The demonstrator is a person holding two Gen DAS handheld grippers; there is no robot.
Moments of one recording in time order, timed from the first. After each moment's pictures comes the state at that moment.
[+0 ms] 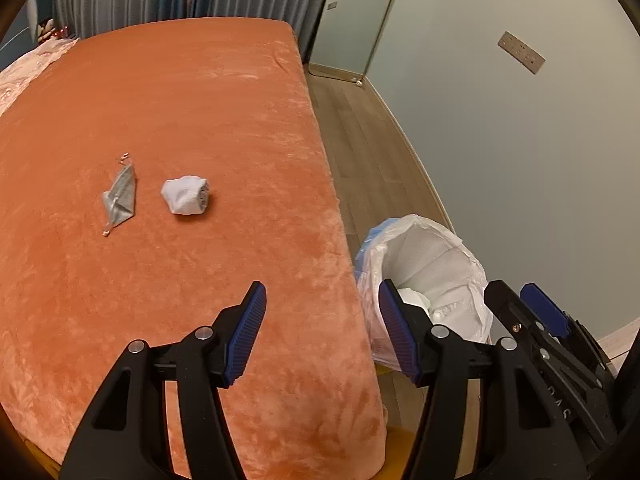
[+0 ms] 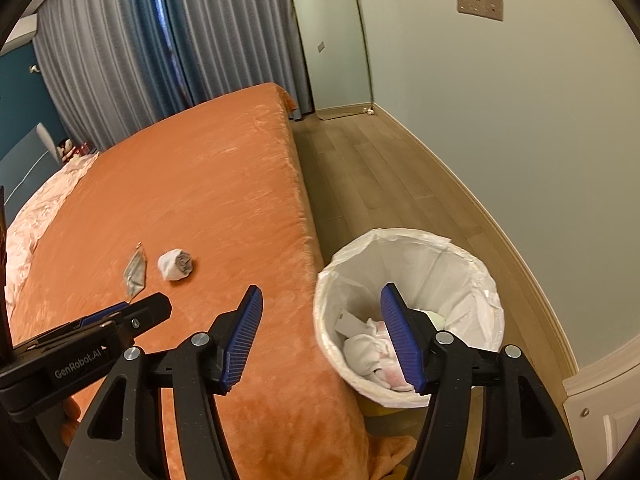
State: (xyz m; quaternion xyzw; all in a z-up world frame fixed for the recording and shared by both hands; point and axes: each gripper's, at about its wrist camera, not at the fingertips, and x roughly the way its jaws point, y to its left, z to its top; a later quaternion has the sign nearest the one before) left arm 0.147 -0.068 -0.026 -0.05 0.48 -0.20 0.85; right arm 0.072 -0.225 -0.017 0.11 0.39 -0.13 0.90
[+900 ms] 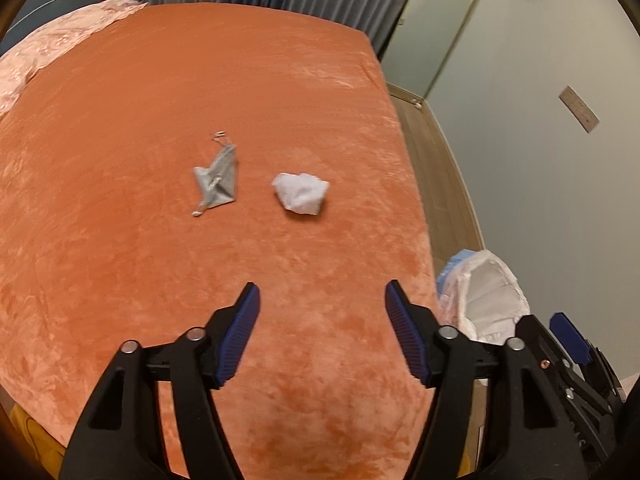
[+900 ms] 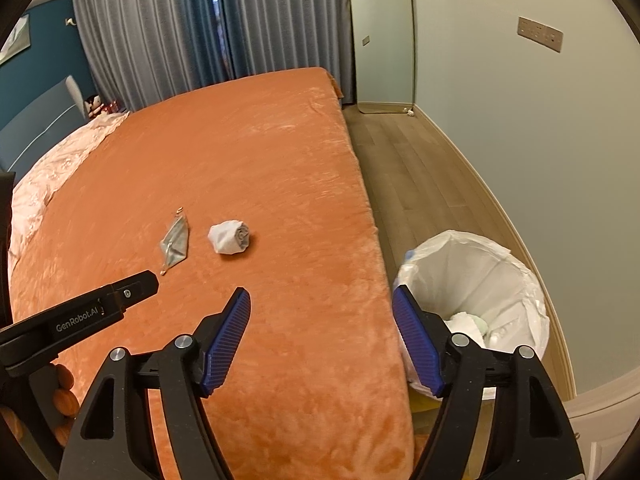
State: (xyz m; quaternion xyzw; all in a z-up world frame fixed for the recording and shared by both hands) left arm 0.173 0.063 -0.047 -0.12 0.49 -0.10 0.86; right arm 0.110 -0.127 -0.030 0.06 0.42 -0.08 0.90
